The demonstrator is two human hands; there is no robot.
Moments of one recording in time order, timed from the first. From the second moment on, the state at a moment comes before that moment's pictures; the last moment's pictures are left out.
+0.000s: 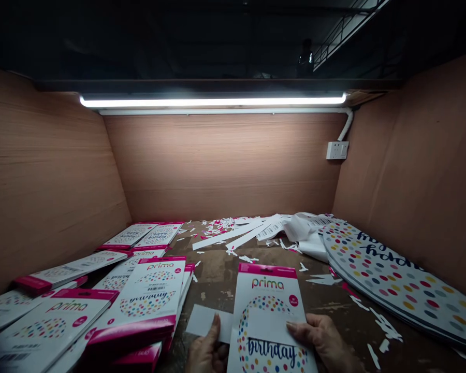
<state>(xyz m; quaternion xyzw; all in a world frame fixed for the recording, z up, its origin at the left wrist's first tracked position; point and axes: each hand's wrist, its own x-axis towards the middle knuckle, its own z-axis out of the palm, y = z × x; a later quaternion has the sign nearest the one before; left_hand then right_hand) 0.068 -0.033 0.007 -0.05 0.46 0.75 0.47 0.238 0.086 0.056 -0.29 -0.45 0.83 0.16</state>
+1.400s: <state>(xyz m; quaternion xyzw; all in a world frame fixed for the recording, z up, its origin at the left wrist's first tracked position) 0.071 -0.079 -0.019 0.63 0.74 -0.04 -0.25 0.212 0.073 0.031 -0.21 -0.95 0.24 0.03</state>
